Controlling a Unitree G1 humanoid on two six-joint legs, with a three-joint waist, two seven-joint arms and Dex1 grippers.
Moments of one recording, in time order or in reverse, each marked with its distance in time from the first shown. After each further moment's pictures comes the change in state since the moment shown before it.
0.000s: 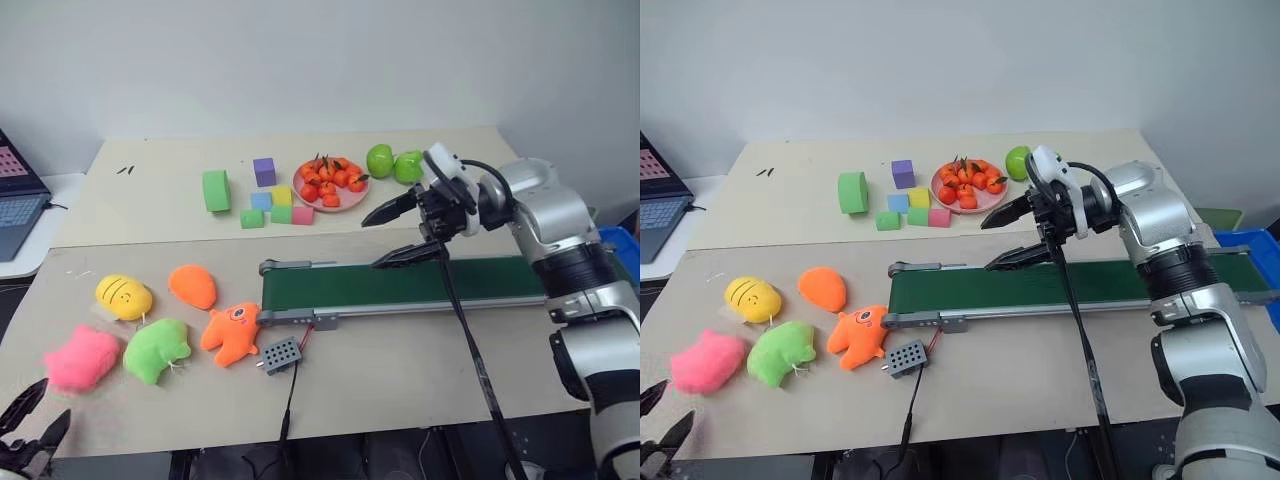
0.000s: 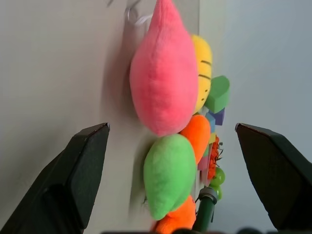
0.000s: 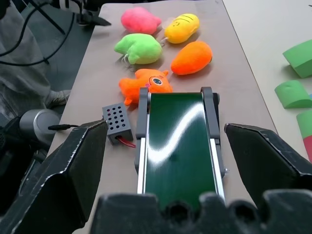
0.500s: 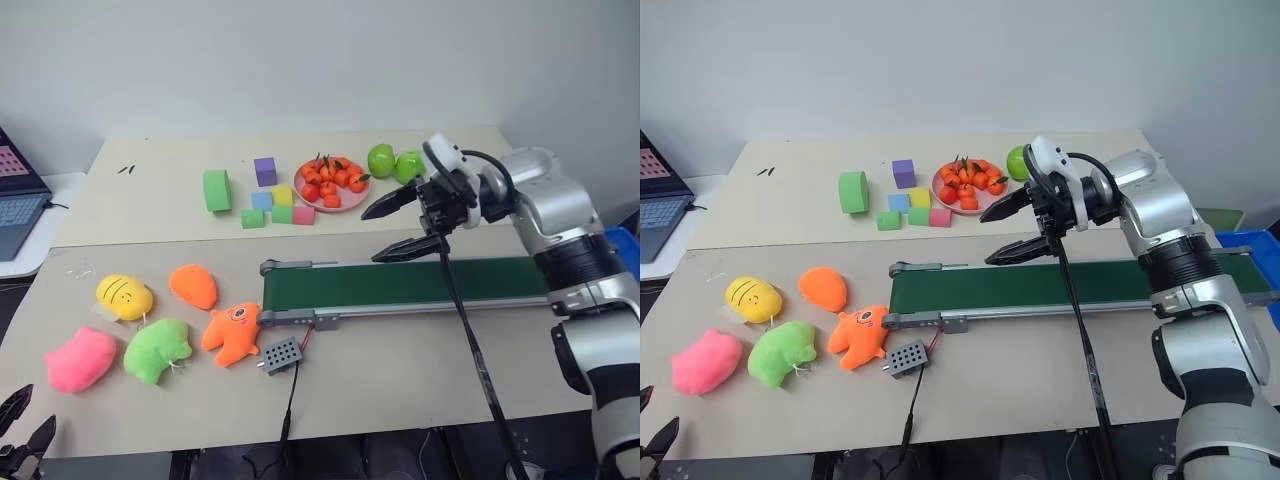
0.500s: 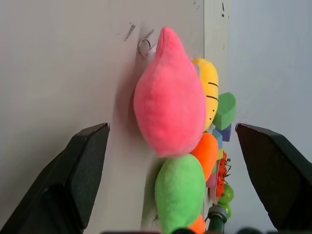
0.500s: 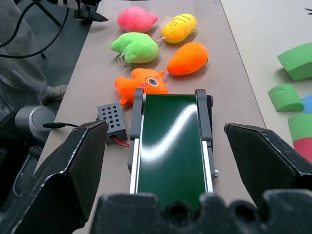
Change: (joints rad) left arm 0.050 -0.046 -0.184 0.058 -0.040 -0.221 -0.036; right arm -0.048 -0.024 0.023 0.008 -0.001 0.000 0.001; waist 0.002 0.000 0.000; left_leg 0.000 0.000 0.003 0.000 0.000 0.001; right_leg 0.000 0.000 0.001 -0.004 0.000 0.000
